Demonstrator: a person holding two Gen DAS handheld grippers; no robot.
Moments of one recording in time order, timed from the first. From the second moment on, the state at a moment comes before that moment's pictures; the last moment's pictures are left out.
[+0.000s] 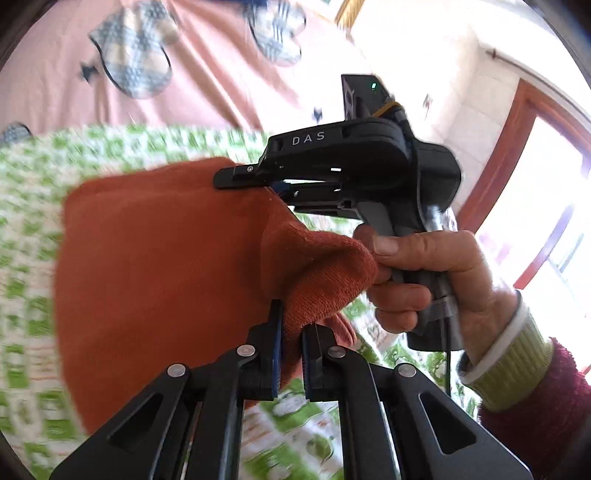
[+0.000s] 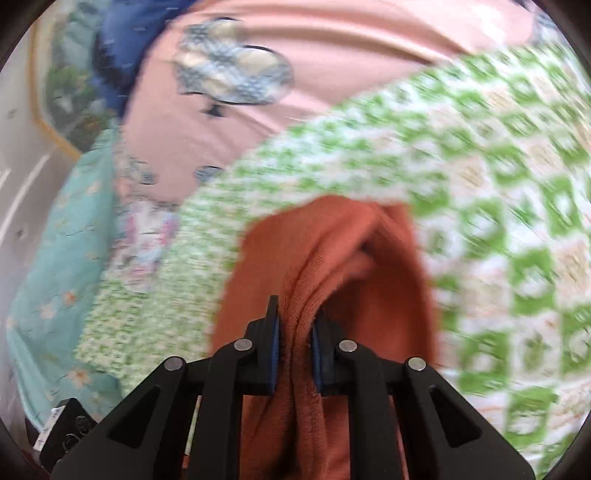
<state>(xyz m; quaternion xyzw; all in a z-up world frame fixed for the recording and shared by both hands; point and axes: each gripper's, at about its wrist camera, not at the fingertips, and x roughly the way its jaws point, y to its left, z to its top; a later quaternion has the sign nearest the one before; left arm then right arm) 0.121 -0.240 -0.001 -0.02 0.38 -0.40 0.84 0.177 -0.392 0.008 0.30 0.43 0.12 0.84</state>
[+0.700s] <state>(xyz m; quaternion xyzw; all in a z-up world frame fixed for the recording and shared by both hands) 0.129 -0.254 -0.030 -0.02 0.43 -0.40 0.81 0.156 -0.413 -0.027 0.29 0.42 0.05 0.86</state>
